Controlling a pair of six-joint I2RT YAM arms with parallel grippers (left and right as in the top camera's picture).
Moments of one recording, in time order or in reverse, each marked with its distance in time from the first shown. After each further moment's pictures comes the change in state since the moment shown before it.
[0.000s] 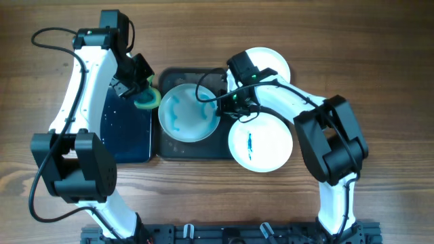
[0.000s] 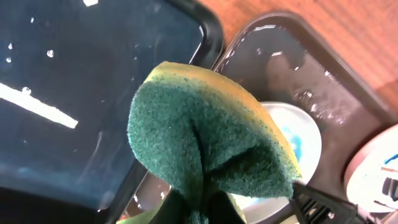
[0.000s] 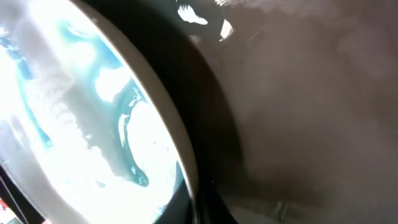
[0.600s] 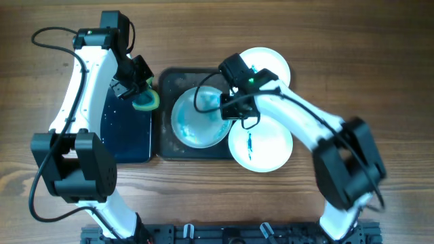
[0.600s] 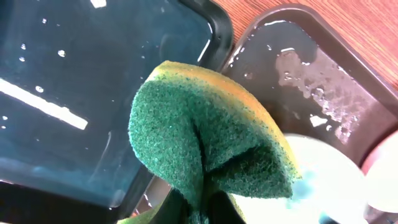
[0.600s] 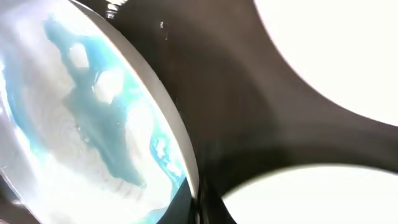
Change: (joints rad) left arm 0.001 0.000 0.000 -0.011 -0.027 0.021; right arm 0.101 -0.218 0.000 -0.238 0.435 -0.021
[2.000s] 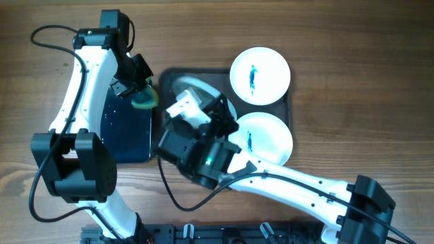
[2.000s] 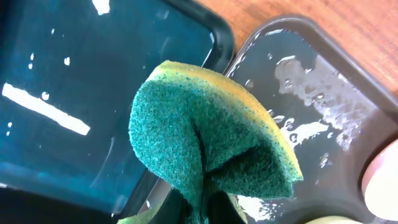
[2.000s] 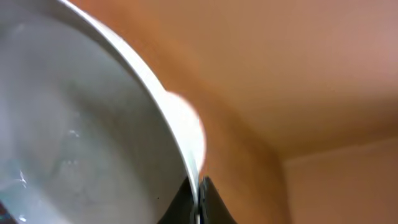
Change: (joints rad) left arm 0.000 0.000 0.000 0.013 -0.018 0.000; right arm 0.537 -0.191 0.001 -0.027 1.194 -0.310
